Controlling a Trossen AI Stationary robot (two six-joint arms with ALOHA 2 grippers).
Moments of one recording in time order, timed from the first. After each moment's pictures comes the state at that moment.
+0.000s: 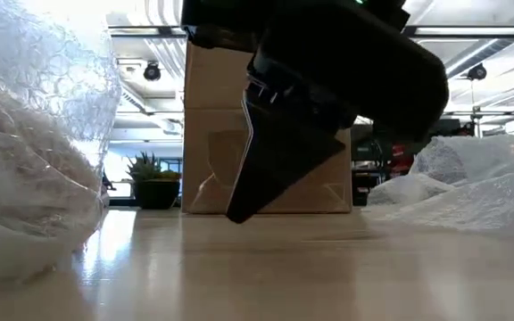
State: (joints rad) left arm -0.90 2.13 1.88 -1.41 -0.41 -1.14; right arm 0.47 2.29 1.66 -0.57 0.35 0.25
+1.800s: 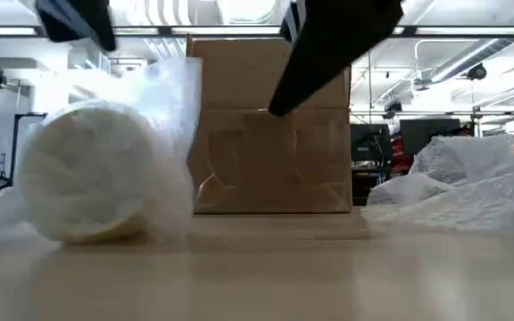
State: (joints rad) left arm -0.56 1.49 1.23 -0.86 -0.32 -1.02; right arm 0.51 2.08 1.54 -0.61 0.37 0.28
